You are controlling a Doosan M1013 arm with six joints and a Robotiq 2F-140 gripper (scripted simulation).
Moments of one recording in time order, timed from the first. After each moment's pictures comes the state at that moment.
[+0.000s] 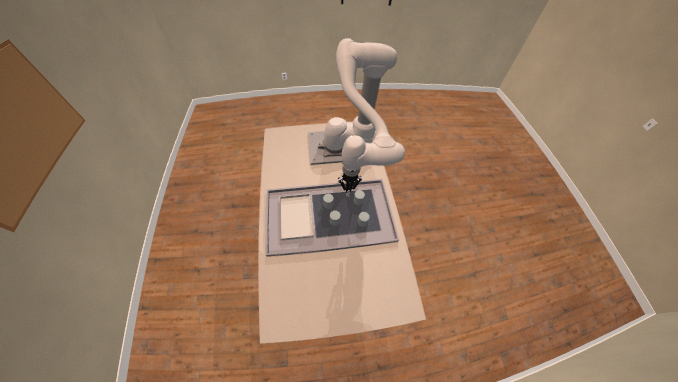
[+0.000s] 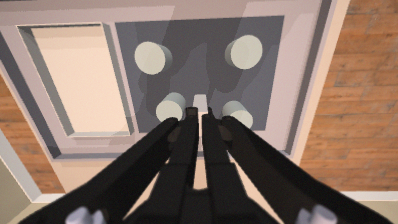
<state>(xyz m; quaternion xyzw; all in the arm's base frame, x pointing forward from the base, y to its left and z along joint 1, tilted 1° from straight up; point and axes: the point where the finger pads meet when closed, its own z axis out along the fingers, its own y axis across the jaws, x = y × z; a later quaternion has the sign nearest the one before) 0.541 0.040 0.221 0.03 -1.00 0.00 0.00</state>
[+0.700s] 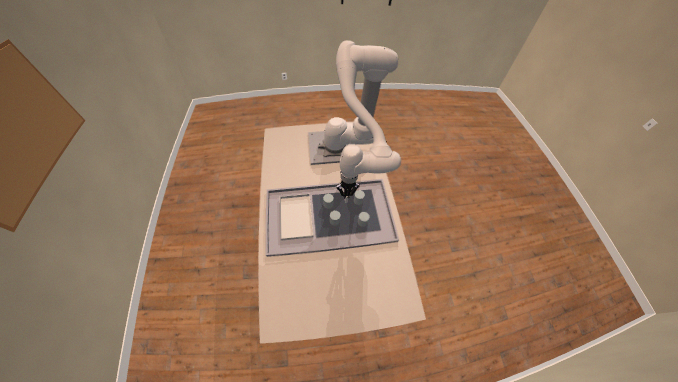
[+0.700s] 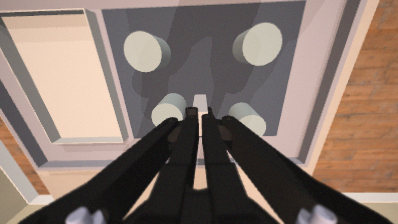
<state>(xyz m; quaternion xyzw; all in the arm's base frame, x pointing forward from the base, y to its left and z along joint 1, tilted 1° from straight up) 0.550 0.032 0.168 0.03 -1.00 0.00 -0.01</state>
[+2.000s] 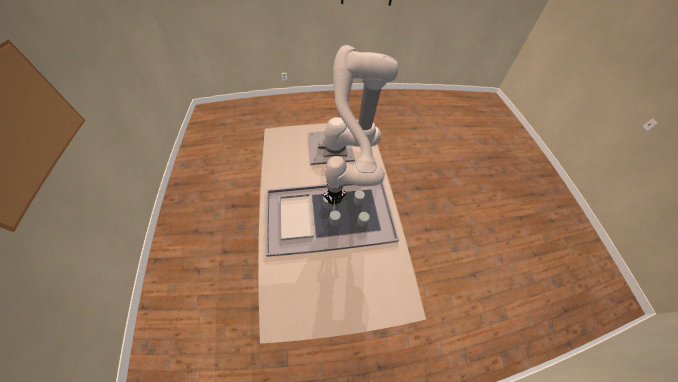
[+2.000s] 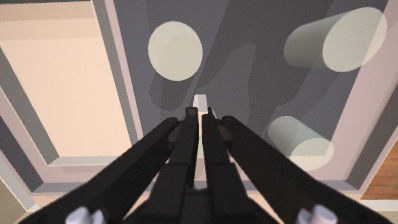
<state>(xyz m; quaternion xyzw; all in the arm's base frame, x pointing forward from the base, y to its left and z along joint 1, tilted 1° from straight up) 0.551 -0.037 0.089 0.03 -1.00 0.00 -0.01</state>
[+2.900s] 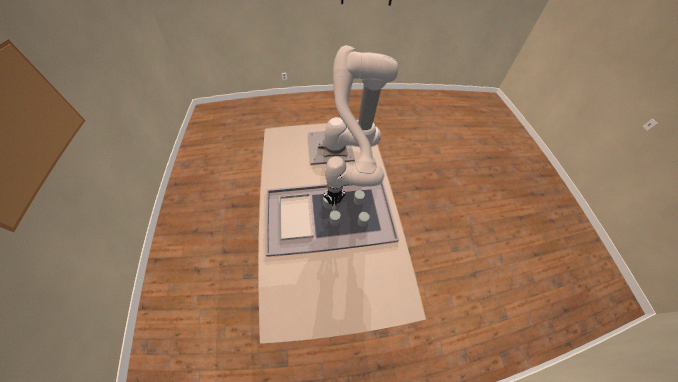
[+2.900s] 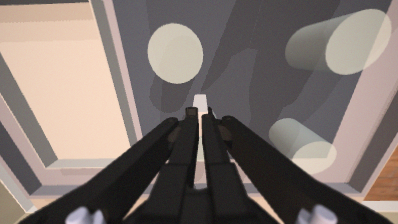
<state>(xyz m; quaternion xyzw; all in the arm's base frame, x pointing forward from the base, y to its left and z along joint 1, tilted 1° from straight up) 0.548 -0.038 0.085 0.03 -1.00 0.00 -0.01</state>
